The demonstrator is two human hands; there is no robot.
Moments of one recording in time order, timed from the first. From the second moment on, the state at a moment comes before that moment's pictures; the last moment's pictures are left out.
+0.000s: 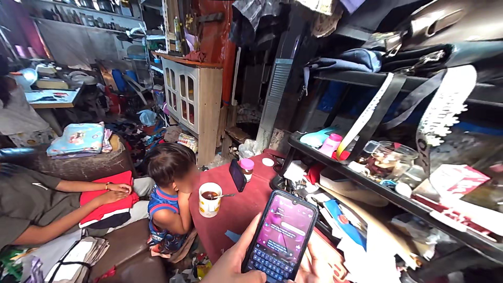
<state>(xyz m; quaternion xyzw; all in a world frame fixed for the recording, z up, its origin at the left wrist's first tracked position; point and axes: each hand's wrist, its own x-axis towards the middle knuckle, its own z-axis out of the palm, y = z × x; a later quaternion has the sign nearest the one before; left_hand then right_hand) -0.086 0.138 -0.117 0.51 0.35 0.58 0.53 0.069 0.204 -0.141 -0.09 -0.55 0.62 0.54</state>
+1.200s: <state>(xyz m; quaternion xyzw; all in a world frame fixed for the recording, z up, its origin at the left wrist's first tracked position) -0.086 0.140 -0.120 0.53 0.34 0.57 0.52 0.068 0.201 -0.136 -0.12 -0.57 0.60 0.55</state>
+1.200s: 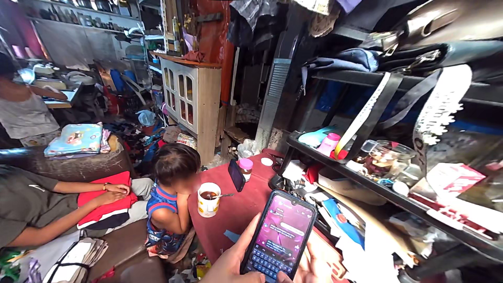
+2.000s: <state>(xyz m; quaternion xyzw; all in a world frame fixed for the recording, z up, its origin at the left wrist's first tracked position) -0.089 0.140 -0.120 0.52 0.32 0.57 0.55 0.071 0.207 -0.143 -0.08 -0.56 0.62 0.54</state>
